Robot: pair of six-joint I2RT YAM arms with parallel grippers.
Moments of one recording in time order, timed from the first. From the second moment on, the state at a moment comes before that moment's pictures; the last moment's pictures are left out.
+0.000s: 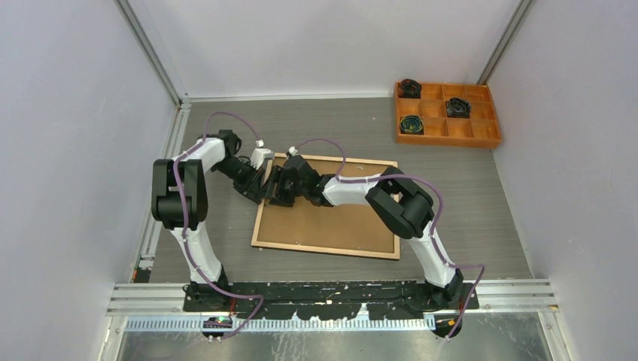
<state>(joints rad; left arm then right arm) -0.04 1.92 1.30 -0.98 0.62 0.74 0.91 2.19 1.42 0.20 -0.20 1.11</state>
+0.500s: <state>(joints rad) -0.04 1.92 1.29 -0.98 0.62 0.74 0.92 2.19 1.42 0.21 -0.21 1.12</state>
